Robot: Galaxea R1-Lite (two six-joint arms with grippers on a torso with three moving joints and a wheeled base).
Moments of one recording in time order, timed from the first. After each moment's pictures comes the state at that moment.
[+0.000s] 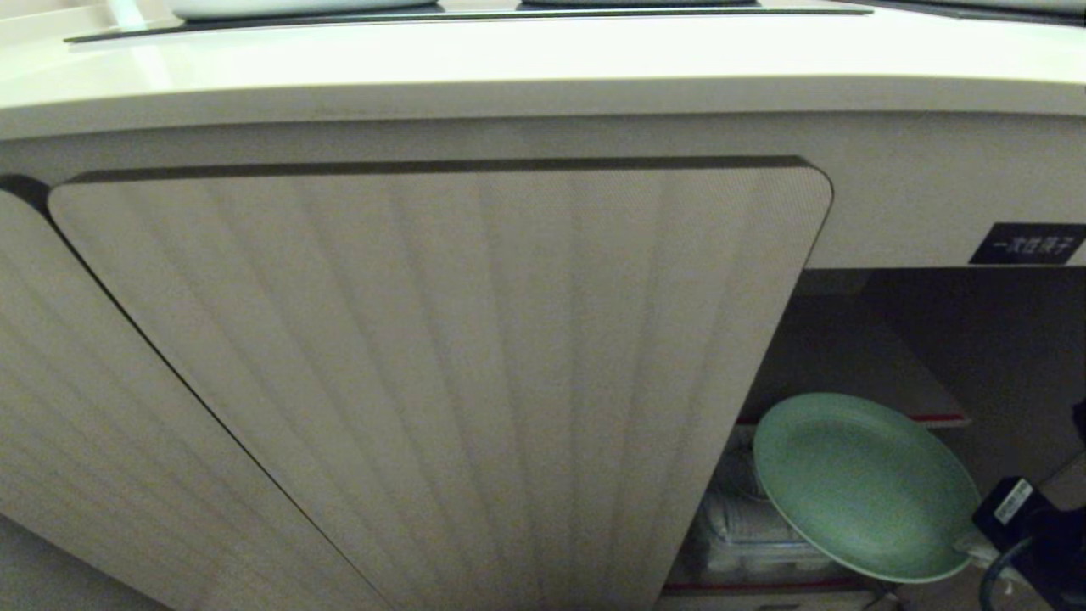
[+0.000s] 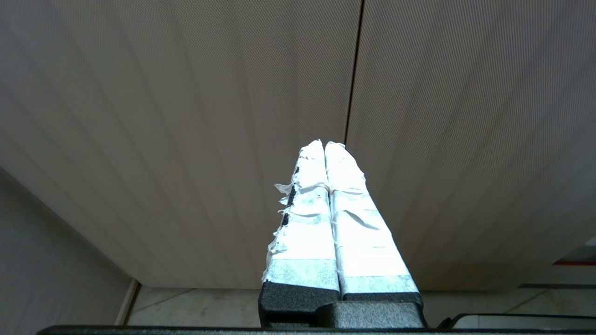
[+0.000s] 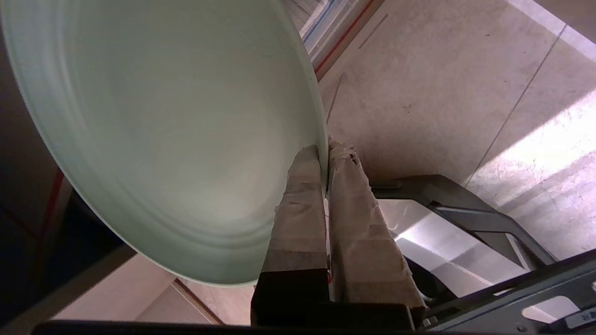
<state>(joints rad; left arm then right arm) 0.00 0.00 0.00 0.00 0.01 0.00 0.09 1.29 -0.52 0.16 -0.06 1.01</state>
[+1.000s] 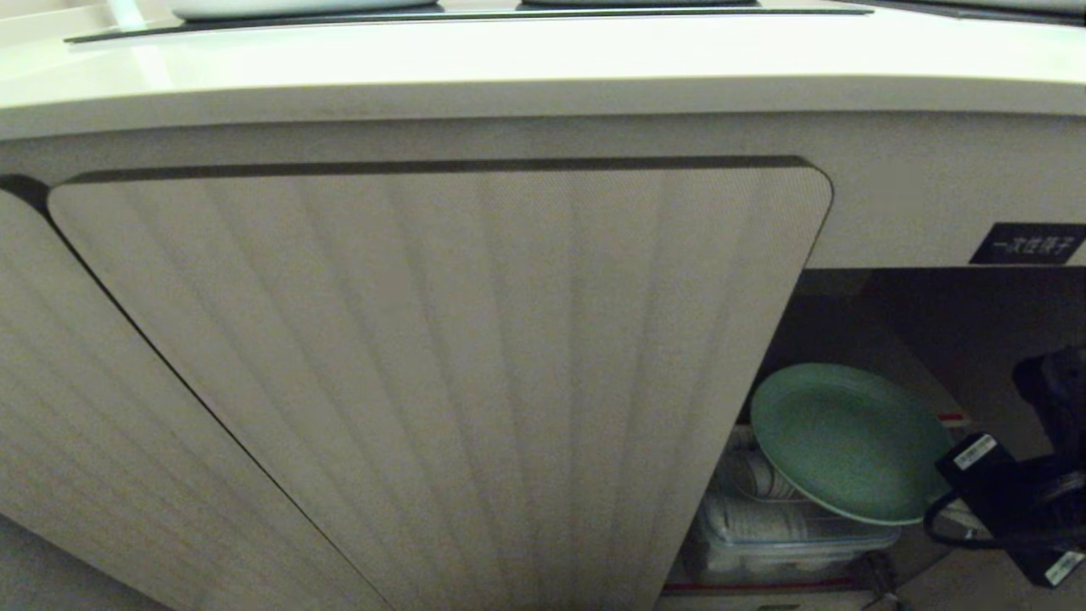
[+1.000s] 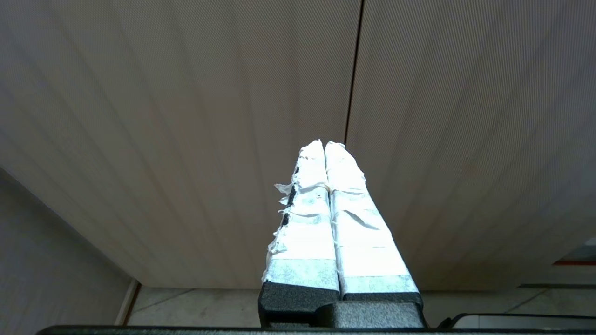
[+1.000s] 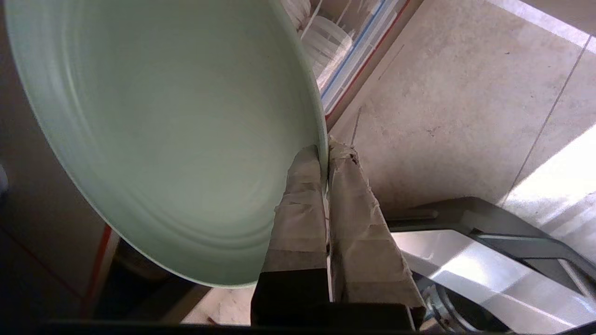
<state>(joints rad) 0.00 0.00 0.00 0.00 0.01 0.00 0.09 1.43 -0.60 0.07 -0.13 1.11</state>
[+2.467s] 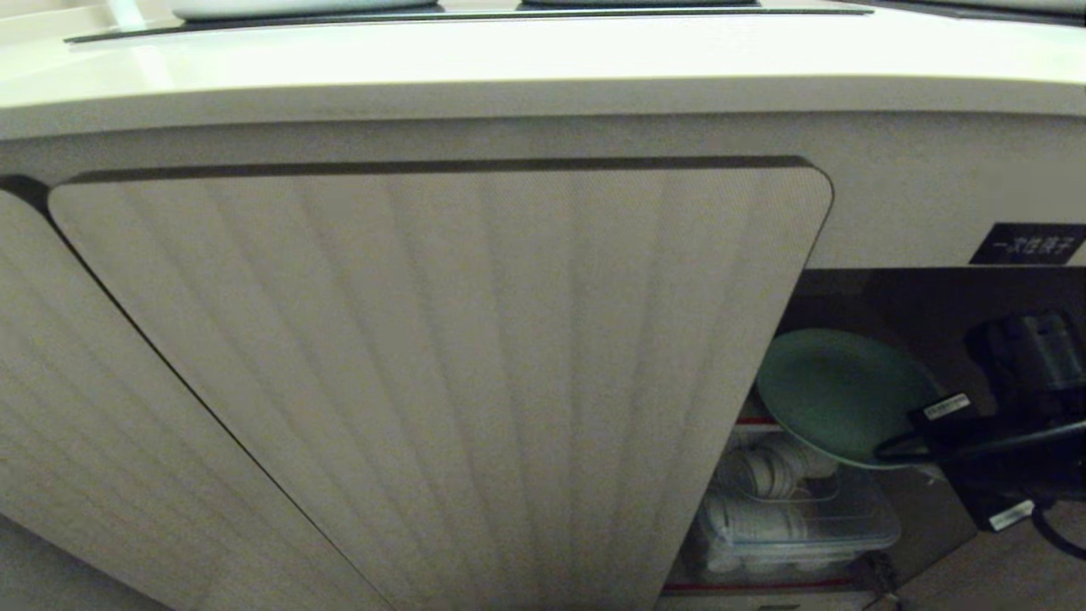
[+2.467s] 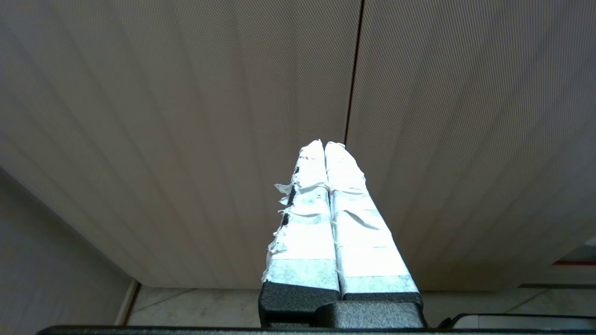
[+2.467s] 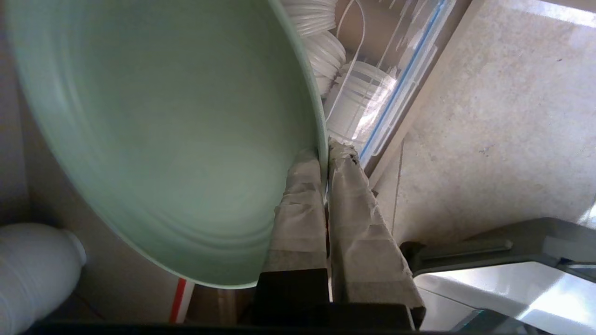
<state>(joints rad) 0.00 0.00 0.00 0.00 0.01 0.00 0.09 1.57 -0.70 -0.02 -0.21 1.28</state>
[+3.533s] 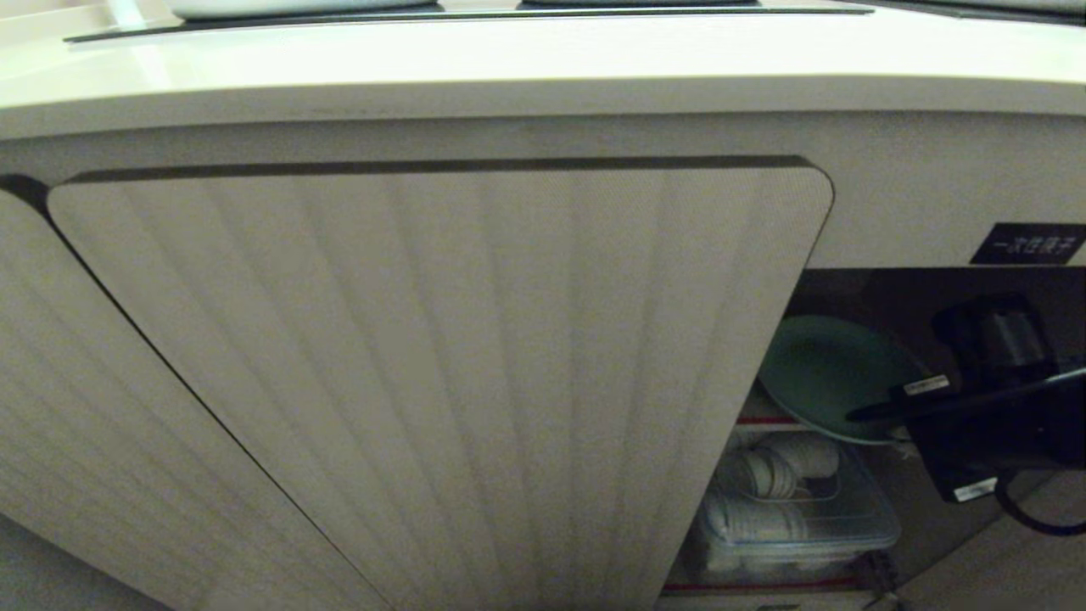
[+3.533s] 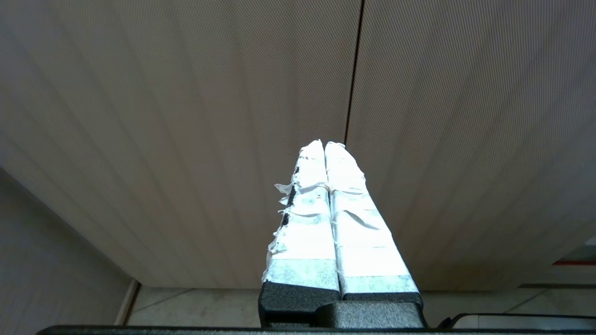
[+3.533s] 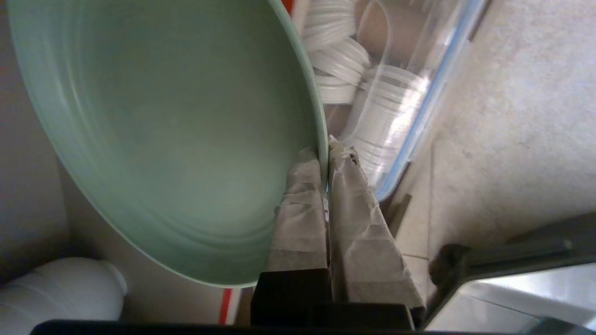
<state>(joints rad) 0.00 0.00 0.00 0.00 0.01 0.00 0.09 1.66 -0.79 -0.04 -0.22 1.38</state>
